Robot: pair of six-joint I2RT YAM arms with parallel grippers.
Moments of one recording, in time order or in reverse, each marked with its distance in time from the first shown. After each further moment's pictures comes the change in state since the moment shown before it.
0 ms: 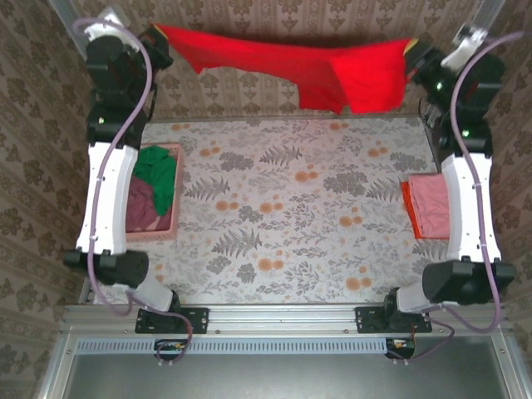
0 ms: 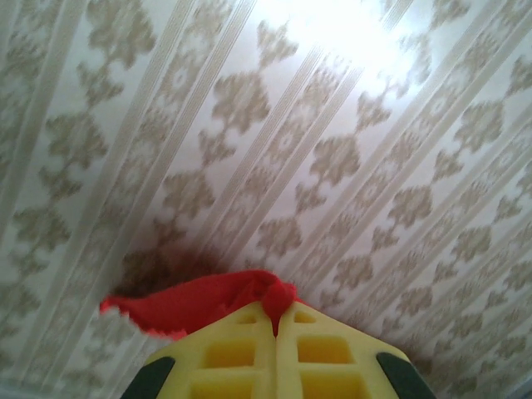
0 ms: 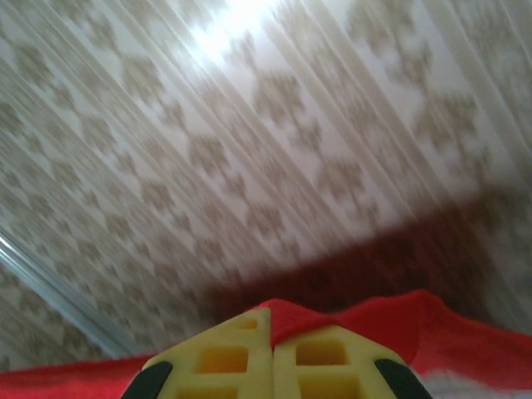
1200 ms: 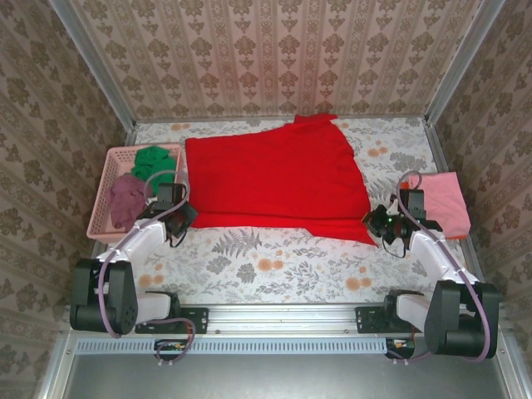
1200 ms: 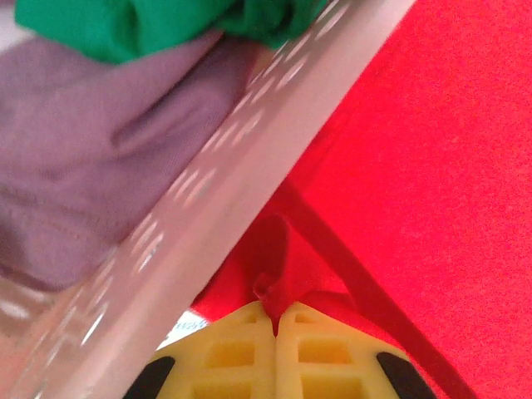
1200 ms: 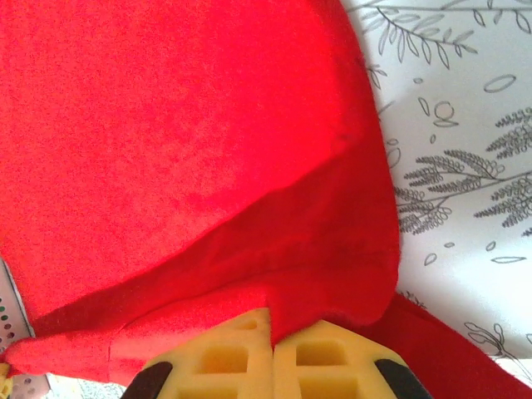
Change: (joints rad) left arm 0.040 -0.263 -1.346 0.023 -0.045 -0.321; right arm 0.007 -0.272 -1.071 -0.279 -0.029 -0.019
